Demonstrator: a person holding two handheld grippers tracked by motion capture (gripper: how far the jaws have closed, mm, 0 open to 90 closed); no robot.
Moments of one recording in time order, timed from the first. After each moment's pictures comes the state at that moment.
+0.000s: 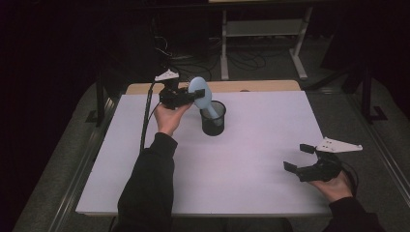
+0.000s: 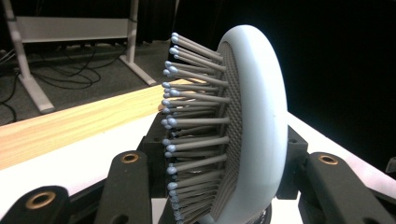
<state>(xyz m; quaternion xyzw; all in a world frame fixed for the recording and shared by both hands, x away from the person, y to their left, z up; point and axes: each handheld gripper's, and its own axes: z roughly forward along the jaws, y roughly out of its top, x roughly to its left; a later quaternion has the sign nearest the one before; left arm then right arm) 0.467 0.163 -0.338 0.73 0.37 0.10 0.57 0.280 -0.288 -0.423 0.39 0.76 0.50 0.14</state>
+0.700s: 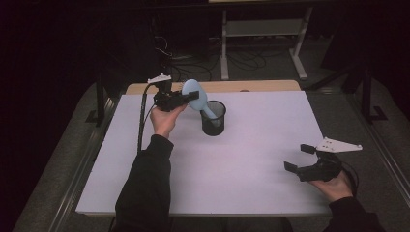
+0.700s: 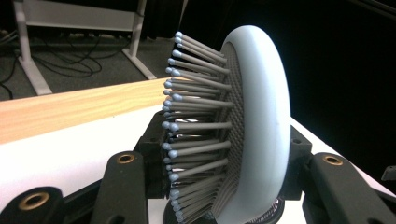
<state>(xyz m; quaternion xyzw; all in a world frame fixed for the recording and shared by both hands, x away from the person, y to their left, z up) 0.471 0.184 -0.351 0.71 0.40 0.08 0.57 0.281 -0.290 -0.425 0.39 0.76 0.50 0.14</state>
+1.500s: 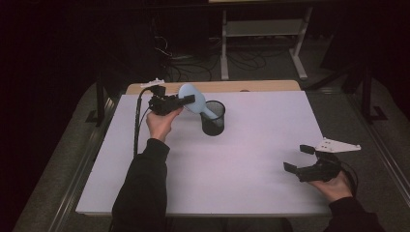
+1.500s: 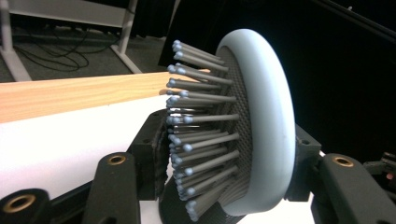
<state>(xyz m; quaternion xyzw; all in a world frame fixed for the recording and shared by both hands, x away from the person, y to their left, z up) 0.465 0.202 -0.364 0.70 0.40 0.05 0.59 0.282 -0.289 -0.427 0.39 0.77 0.49 0.14</state>
